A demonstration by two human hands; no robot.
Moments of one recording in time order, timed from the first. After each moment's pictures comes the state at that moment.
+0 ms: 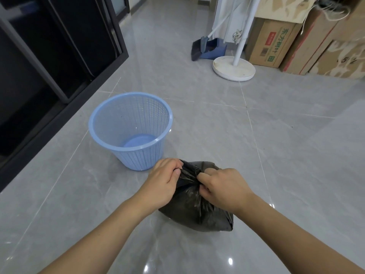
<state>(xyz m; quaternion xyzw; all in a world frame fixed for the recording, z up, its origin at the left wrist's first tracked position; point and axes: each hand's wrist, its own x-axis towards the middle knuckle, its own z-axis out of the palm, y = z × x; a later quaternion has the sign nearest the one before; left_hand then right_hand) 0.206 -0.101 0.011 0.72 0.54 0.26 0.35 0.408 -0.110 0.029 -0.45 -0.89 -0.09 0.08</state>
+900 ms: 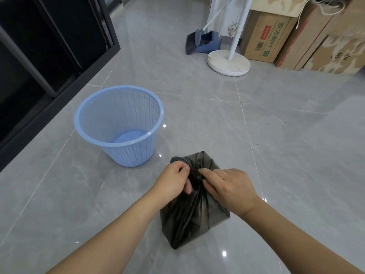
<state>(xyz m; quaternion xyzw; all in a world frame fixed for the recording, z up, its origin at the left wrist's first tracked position) 0.262 -0.091 -0.010 0.54 0.57 0.26 0.56 0.444 -0.120 0.016 -0.43 -0.87 -0.12 0.21</state>
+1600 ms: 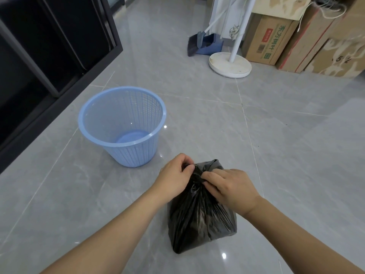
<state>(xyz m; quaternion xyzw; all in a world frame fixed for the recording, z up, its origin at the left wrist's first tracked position) 0.259 -0.085 -0.003 0.62 0.59 0.27 0.45 0.447 -0.118 0.017 -0.42 -0.89 -0.03 0.19</state>
